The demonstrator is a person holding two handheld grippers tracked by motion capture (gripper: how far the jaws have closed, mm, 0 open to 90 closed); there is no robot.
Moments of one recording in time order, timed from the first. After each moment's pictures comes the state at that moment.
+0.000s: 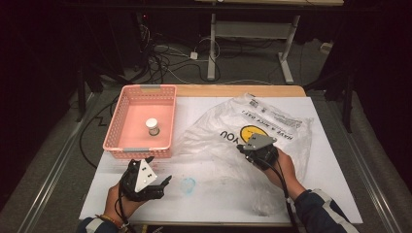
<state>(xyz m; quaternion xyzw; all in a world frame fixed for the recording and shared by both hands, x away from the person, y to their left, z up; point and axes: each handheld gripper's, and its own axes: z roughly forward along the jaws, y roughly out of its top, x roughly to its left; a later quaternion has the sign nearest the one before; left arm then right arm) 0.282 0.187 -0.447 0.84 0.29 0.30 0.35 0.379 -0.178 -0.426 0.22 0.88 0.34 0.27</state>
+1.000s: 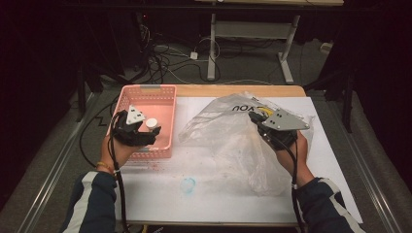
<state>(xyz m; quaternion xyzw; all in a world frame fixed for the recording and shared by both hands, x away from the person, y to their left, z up) 0.411 0.219 -0.385 0.82 0.38 0.28 0.33 0.376 -0.196 -0.345 0.23 0.77 0.45 0.38</state>
